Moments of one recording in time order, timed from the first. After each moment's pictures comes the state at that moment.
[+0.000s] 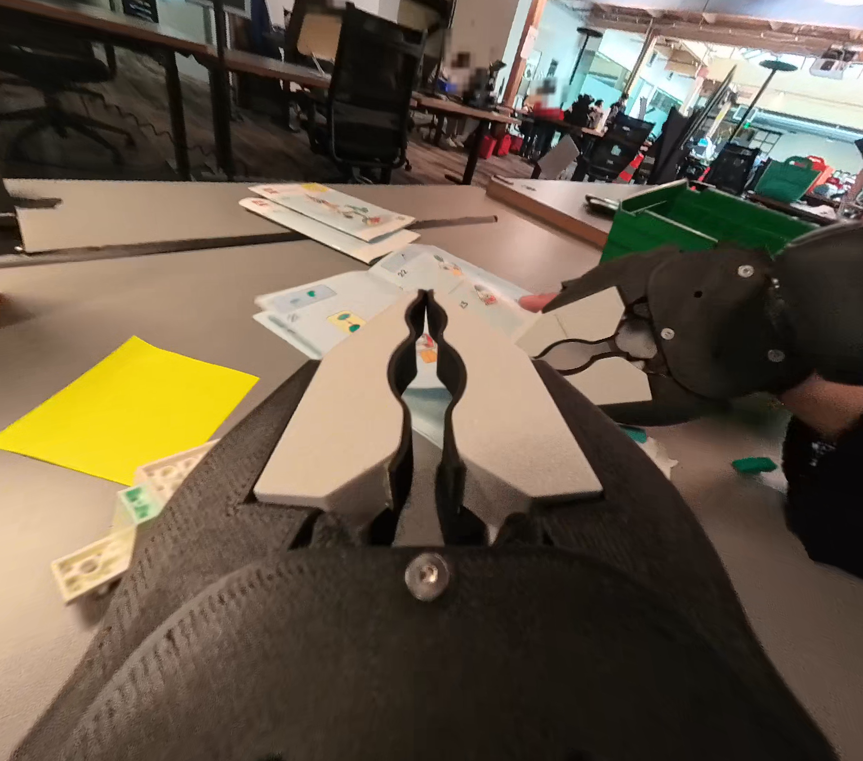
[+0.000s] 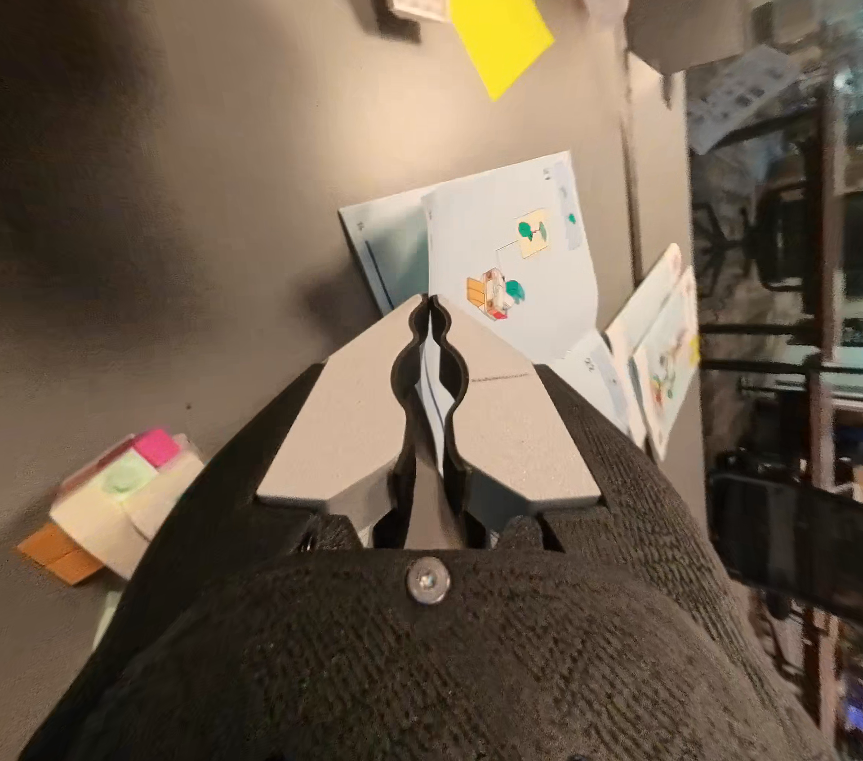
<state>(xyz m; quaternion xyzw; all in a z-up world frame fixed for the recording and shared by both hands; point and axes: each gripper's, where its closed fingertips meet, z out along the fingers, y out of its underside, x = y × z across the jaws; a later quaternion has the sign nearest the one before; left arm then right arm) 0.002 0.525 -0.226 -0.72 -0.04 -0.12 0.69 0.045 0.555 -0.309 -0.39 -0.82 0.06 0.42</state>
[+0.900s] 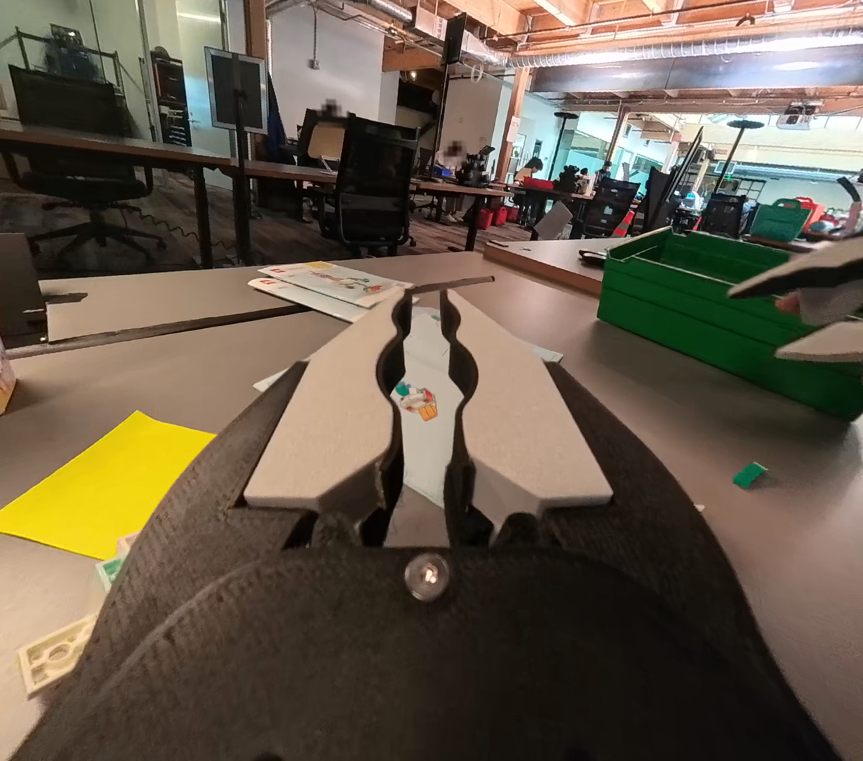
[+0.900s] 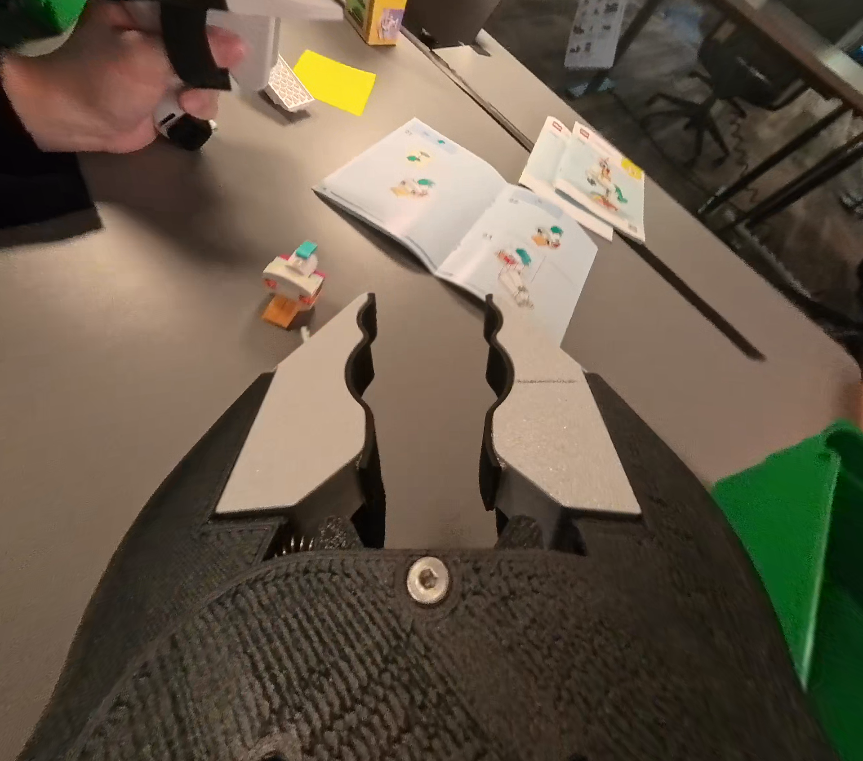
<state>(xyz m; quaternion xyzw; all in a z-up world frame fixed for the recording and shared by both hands) 0.010 0.526 -0.203 -0.65 -0.02 -0.09 0.75 0.203 0.551 -0.213 -0.58 -0.62 0.22 0.48</state>
